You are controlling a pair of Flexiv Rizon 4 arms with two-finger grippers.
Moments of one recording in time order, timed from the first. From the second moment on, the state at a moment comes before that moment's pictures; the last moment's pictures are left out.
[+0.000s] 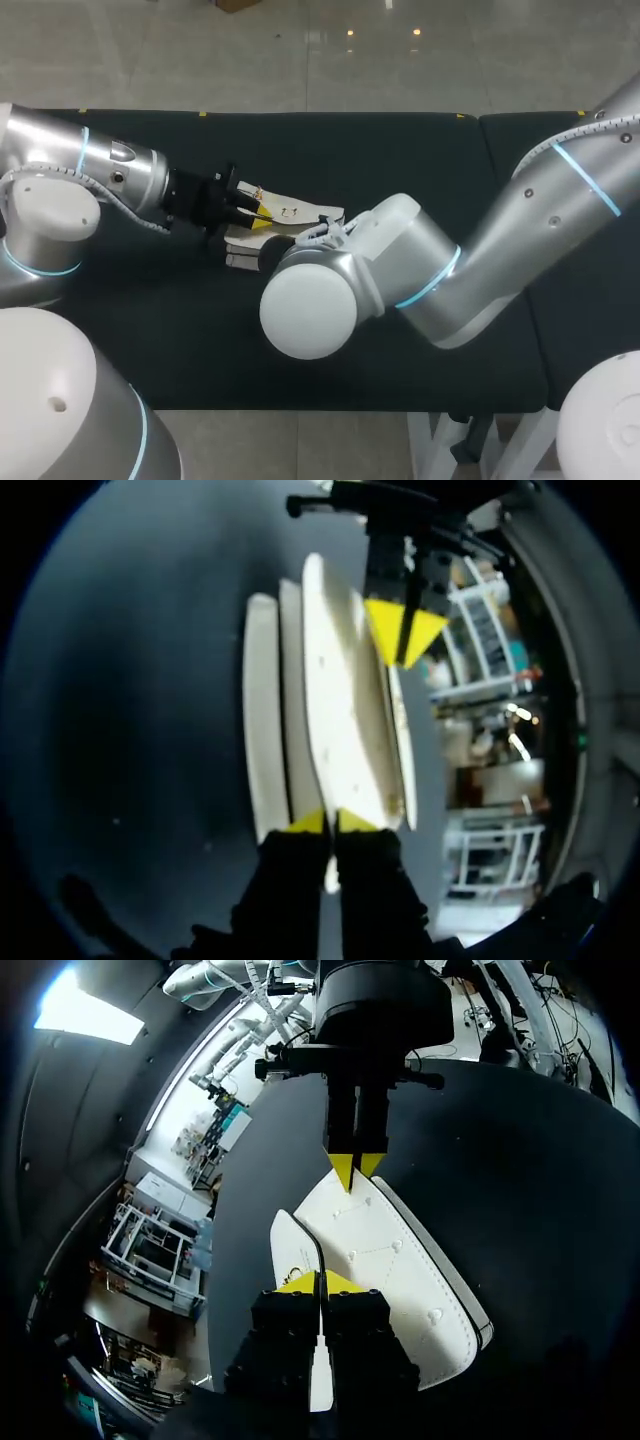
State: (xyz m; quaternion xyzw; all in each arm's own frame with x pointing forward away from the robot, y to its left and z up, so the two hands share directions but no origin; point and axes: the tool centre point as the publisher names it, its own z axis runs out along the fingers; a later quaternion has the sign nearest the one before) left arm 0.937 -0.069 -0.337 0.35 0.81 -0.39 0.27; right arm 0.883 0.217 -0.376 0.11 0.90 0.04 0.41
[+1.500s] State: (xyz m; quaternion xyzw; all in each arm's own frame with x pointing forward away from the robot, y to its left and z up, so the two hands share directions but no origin) left arm 0.923 -0.010 -0.284 0.08 0.92 -0.37 0.14; right arm 0.856 0.209 -0.316 0.12 0.93 0.04 0.34
